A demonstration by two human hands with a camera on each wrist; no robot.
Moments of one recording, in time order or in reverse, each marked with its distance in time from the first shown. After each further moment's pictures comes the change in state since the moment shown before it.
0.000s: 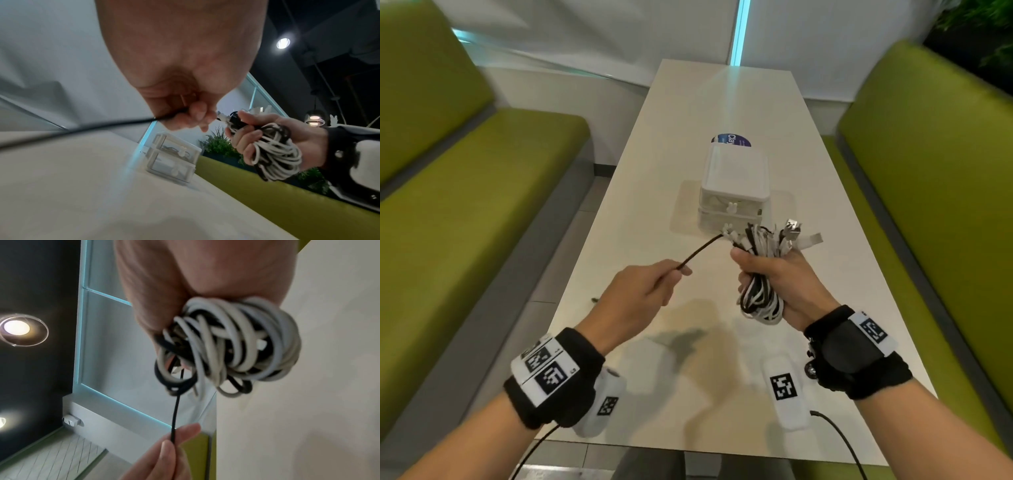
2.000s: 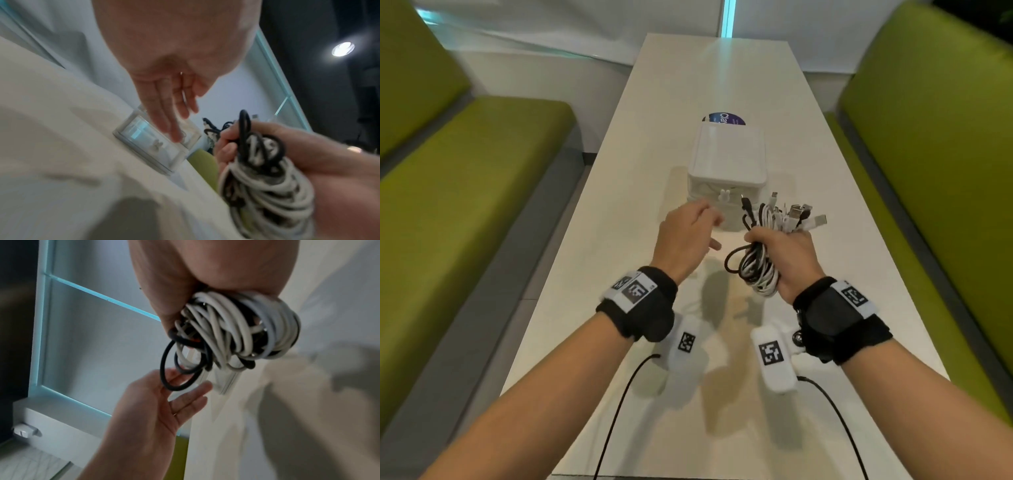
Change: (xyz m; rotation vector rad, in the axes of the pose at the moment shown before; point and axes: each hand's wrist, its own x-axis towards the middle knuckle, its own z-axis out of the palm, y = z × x) left_hand 0.115 0.026 0.058 -0.342 0.169 -0.129; right_hand 0.063 0.020 -0.021 0.034 0.415 -0.012
